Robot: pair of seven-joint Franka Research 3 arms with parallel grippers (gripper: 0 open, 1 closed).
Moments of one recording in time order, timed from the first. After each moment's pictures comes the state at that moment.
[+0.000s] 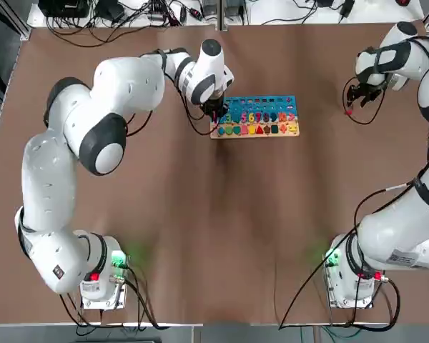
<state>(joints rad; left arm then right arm) -0.74 0.67 -0.05 -1.63 0.03 2.31 -0.64 -0.12 0.43 -0.13 -2.11 0.05 2.51 -0.24</state>
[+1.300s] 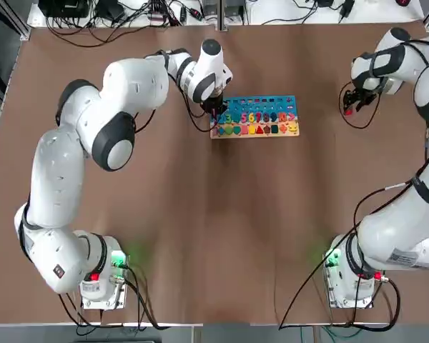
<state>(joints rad) -0.73 0.77 -0.04 -1.54 0.03 2.31 -0.65 -0.12 0.46 -0.11 -2.13 0.06 2.54 -0.25</state>
